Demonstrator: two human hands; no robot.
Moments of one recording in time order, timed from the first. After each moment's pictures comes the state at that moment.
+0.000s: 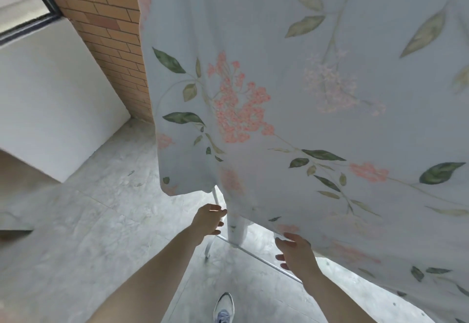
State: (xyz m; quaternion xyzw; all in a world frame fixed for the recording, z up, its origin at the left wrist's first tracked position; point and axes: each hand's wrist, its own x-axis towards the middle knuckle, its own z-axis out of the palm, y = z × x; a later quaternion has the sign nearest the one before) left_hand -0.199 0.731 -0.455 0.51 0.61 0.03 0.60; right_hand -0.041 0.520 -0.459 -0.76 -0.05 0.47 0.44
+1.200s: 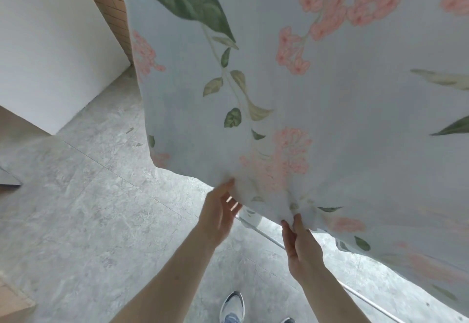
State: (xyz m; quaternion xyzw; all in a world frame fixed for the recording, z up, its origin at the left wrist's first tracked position) left_hand -0.203 0.761 -0.604 0.15 0.46 0.30 0.82; right_hand -0.074 0.623 -0.633 -0.53 0.31 0.44 0.65
